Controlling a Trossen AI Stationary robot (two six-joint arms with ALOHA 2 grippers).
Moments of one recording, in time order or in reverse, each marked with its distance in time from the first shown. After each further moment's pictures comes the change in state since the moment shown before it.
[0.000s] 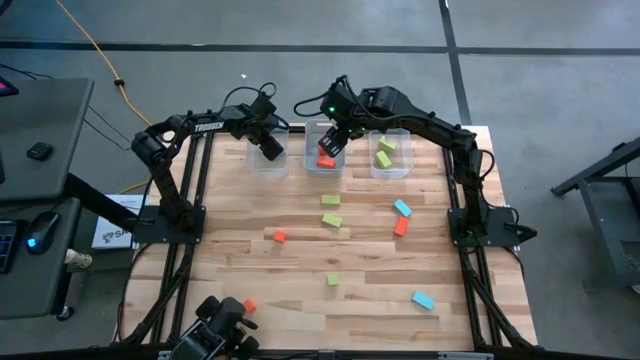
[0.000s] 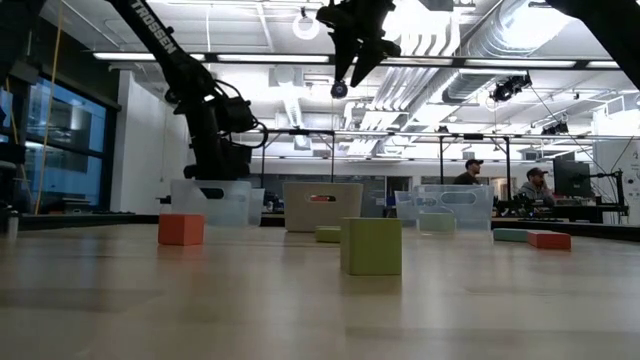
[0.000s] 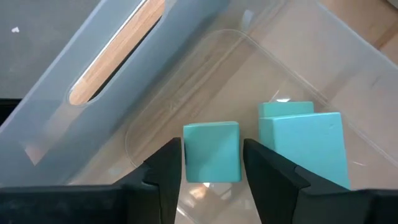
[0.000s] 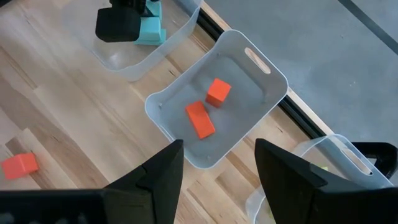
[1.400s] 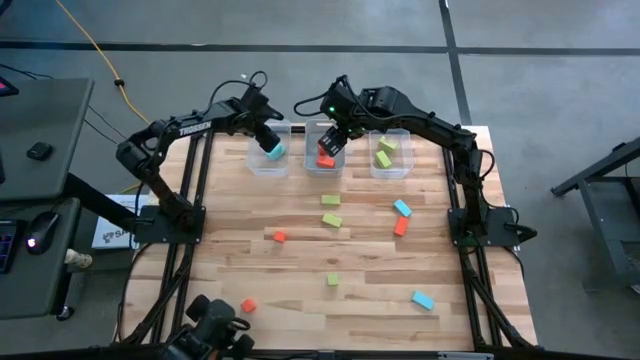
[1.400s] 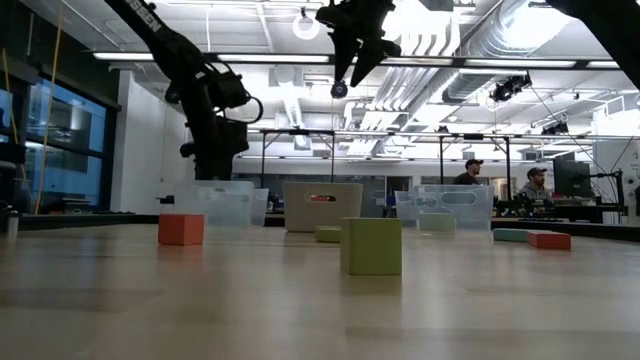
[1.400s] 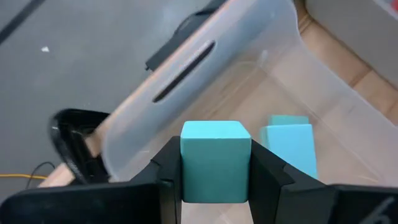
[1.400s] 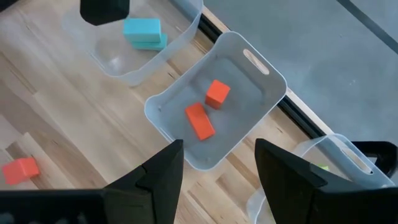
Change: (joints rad) left arm 0.014 -0.127 0.000 -0.013 -0.023 -0.025; right arm -0.001 0.000 0.000 0.006 0.006 0.010
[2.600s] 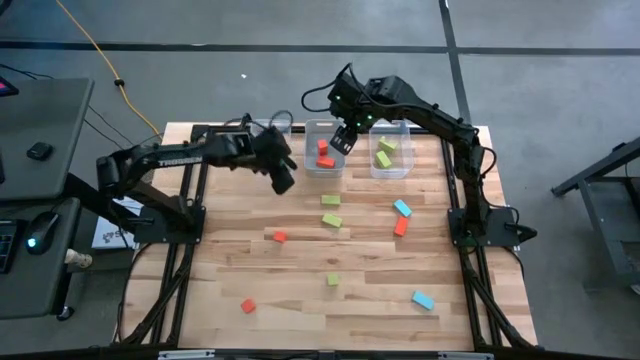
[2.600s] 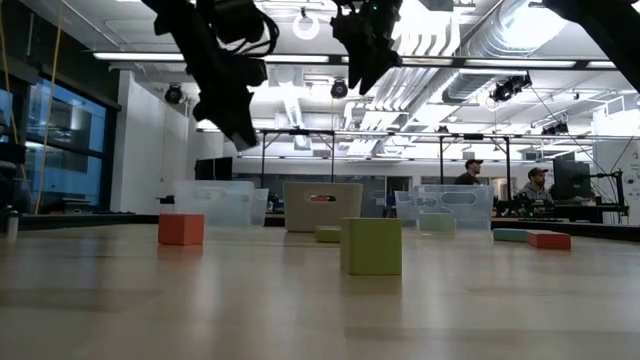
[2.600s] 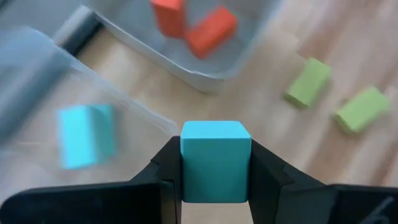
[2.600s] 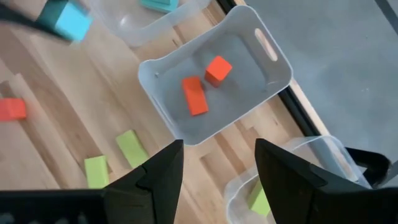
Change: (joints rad) left arm -0.484 -0.251 -0.039 -0.129 -0.029 -0.286; right arm -0.077 0.000 0.000 -0.074 -0.142 -0.221
